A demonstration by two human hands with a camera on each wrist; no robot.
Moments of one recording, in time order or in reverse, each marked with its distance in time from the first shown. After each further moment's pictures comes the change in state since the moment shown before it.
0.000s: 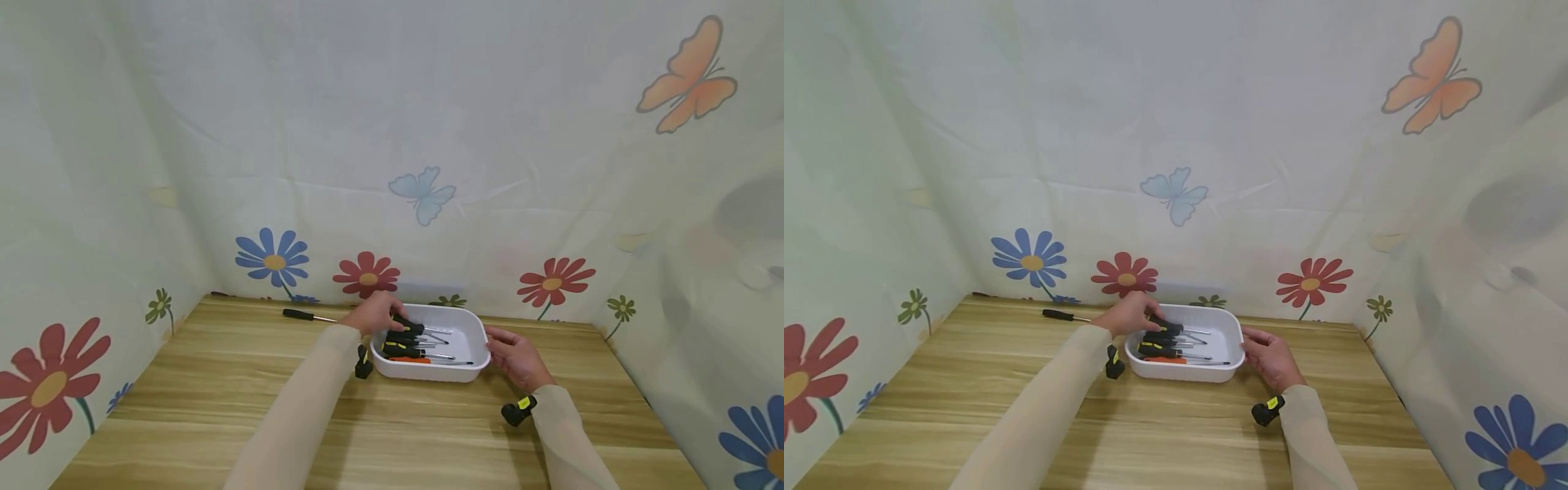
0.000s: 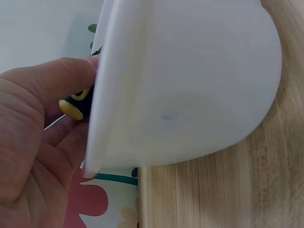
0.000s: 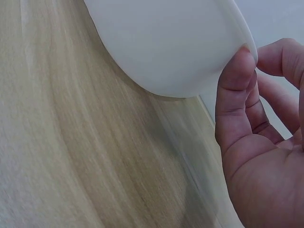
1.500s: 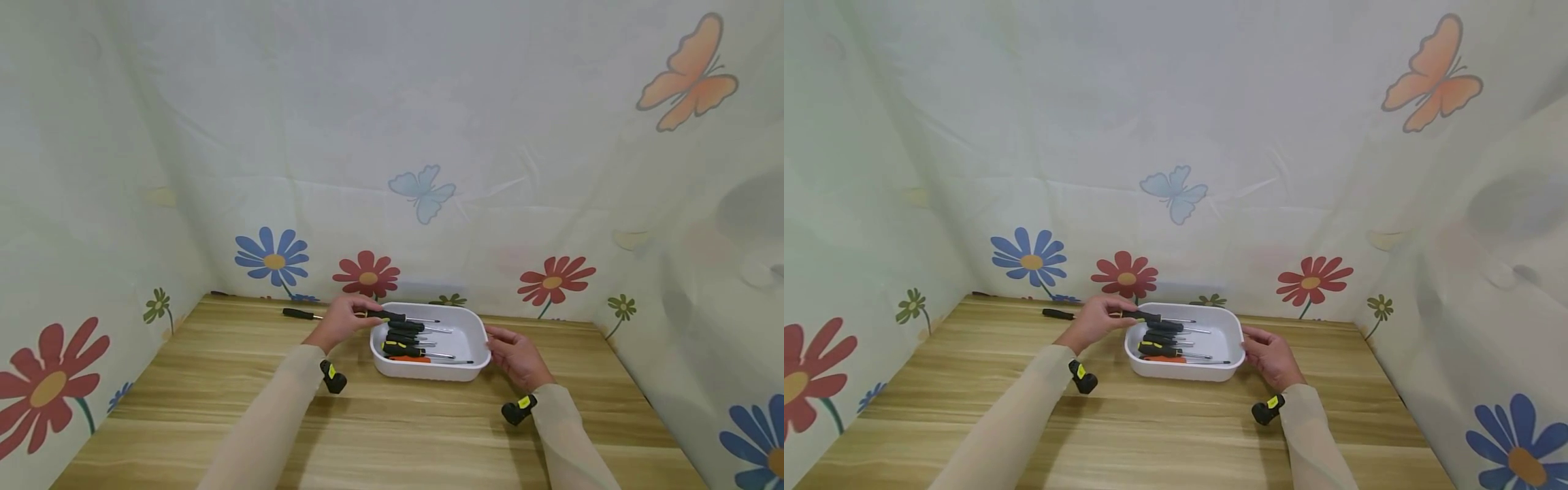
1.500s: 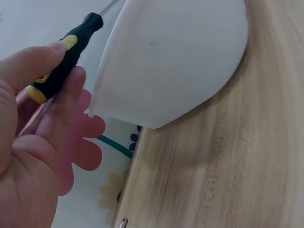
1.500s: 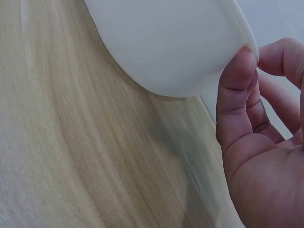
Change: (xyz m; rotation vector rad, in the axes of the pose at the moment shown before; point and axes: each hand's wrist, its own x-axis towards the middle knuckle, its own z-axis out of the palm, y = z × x) left_hand -0.050 -0.047 -0.009 -0.399 0.277 0.005; right_hand 0.001 0.002 -0.001 0.021 -0.004 -0.009
